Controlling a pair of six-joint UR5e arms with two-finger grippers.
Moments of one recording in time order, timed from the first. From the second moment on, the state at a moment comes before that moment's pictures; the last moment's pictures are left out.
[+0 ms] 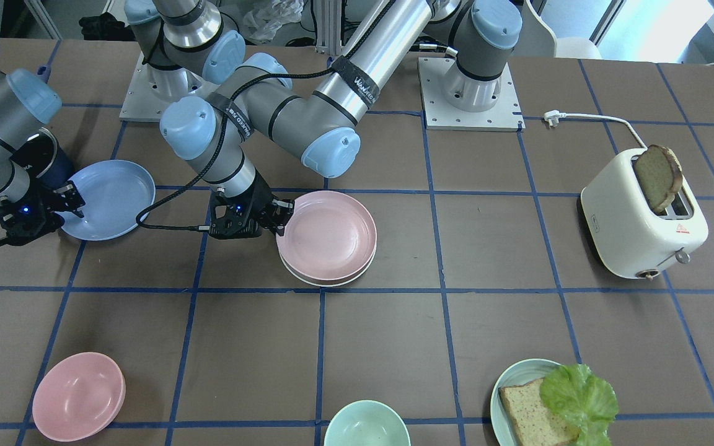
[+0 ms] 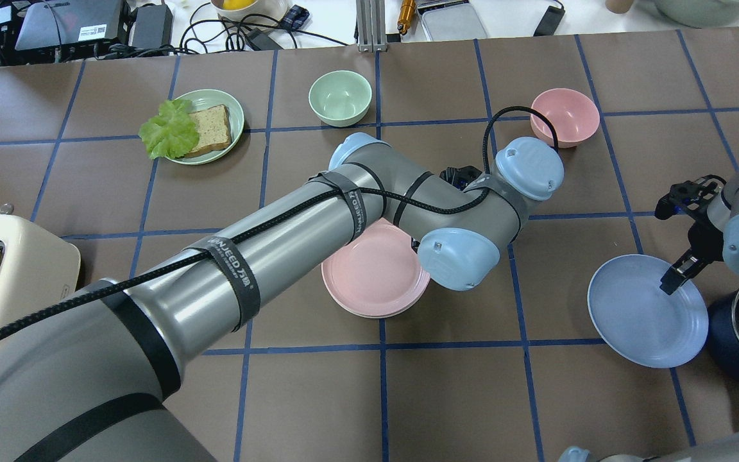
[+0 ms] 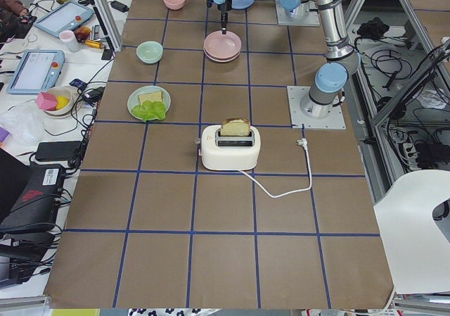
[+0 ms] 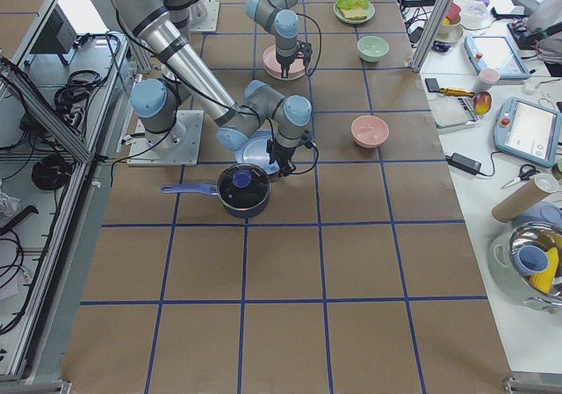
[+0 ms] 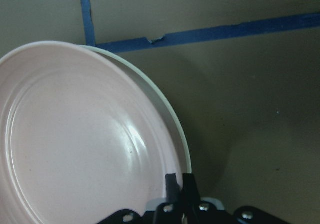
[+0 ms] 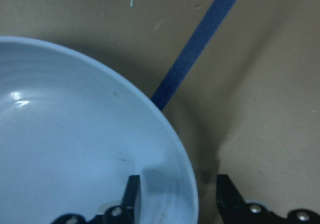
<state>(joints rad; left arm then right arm) -2.27 -2.20 -1.44 -1.28 1.81 -0.65 0.98 -1.32 2.14 -2.24 -1.69 -1.14</state>
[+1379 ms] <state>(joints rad) -2.22 -1.99 -1.41 -1.43 1.82 -0.55 1.03 -1.45 2.06 -1.99 -1.50 -0.91</state>
